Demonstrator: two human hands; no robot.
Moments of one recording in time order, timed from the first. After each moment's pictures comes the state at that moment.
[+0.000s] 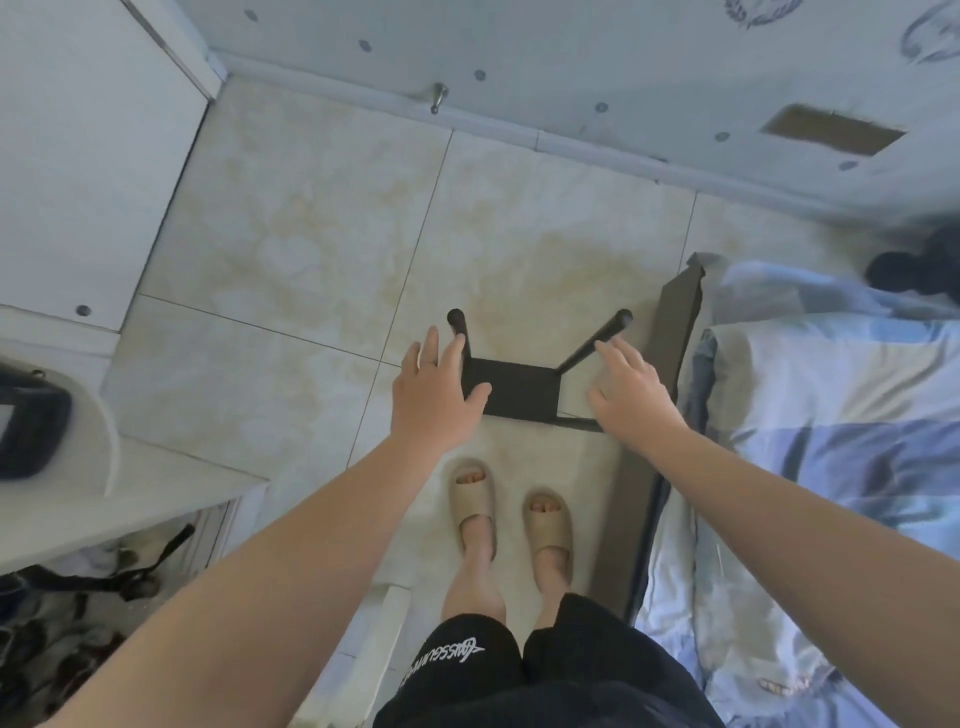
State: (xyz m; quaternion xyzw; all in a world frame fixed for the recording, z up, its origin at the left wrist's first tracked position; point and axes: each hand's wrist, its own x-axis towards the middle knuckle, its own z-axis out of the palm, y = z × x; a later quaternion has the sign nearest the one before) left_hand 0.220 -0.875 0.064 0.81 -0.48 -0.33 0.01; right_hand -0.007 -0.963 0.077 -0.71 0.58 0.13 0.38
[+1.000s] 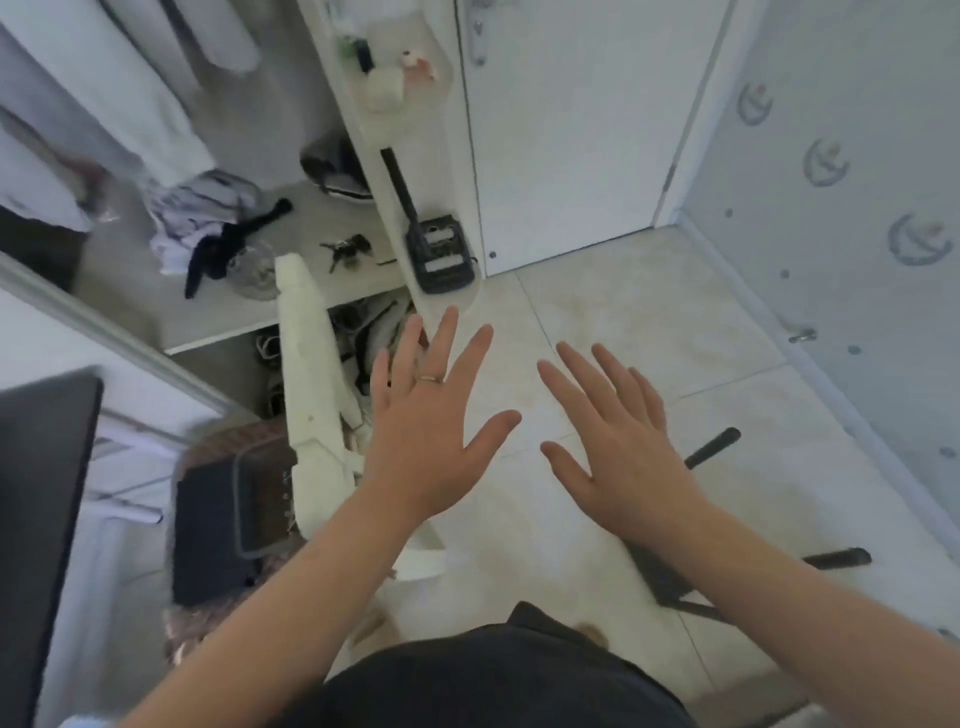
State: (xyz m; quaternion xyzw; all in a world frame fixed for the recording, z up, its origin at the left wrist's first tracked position) left_hand 0.173 -0.523 0.346 0.96 -0.23 0.04 0.16; right_hand 0.106 -0.726 0.331 -0.98 -0.08 -0.05 0.18
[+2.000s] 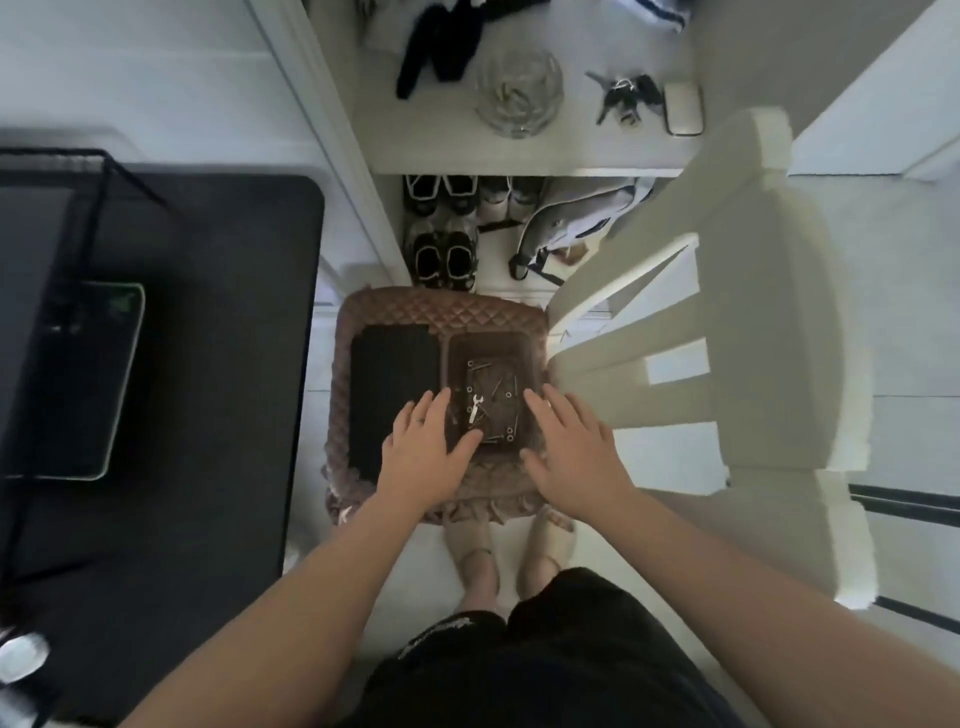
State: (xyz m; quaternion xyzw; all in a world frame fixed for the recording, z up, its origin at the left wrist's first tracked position) left_hand 0.212 -0.084 0.124 0.92 0.13 -0.26 0.27; right_hand 0.230 -0.284 0.160 -0.94 -0.10 0.28 0.16
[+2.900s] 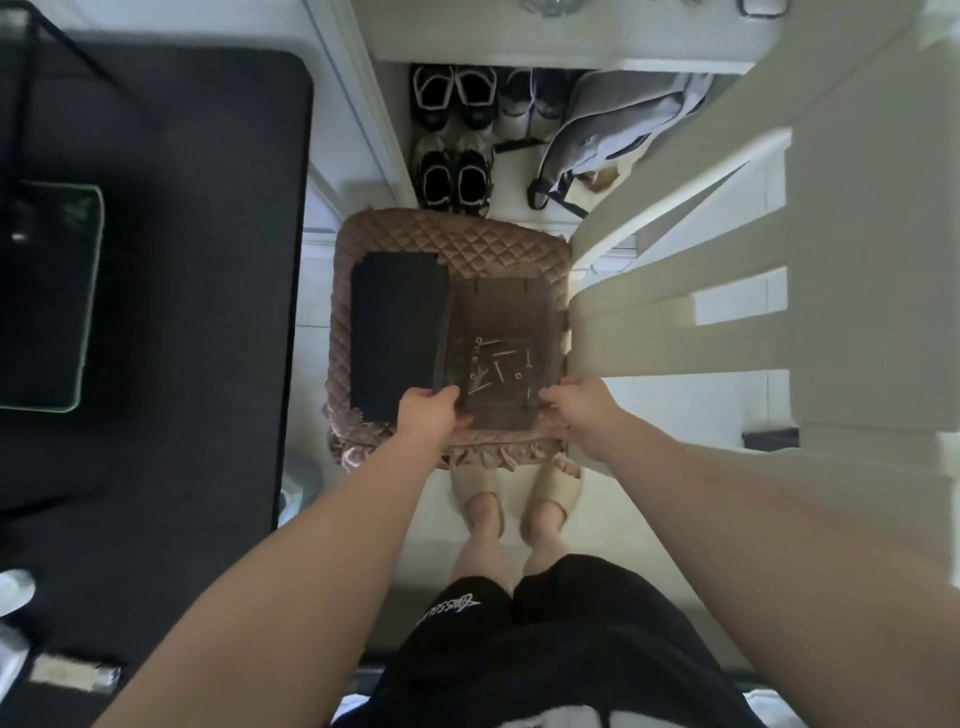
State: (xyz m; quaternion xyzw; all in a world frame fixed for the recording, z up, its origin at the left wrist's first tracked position) left_hand 0.203 -0.092 0.046 0.54 0.55 -0.24 0.59; right_hand 0.239 -0.267 0.077 -0.68 0.39 0.37 0.50
